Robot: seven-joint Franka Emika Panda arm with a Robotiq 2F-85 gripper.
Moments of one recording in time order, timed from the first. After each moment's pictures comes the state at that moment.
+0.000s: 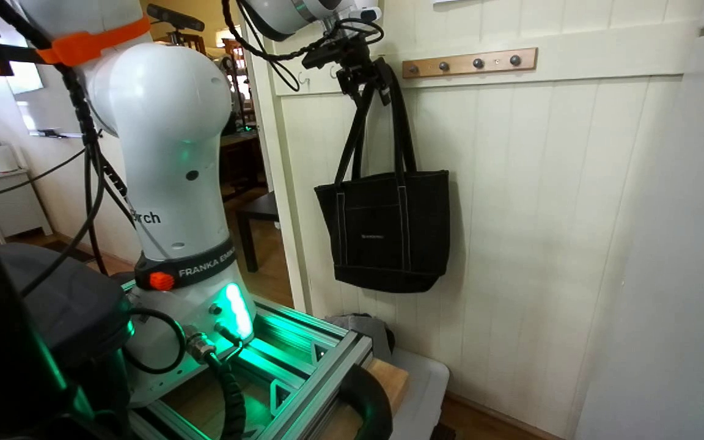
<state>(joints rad) -0.16 -0.35 0.16 -2.51 -0.27 2.55 0.42</state>
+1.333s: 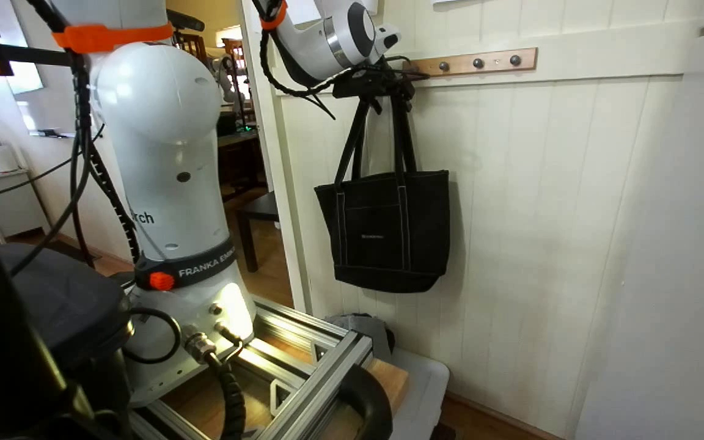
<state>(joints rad) -0.30 -0.11 0.16 -2.52 -0.51 3.16 0.41</state>
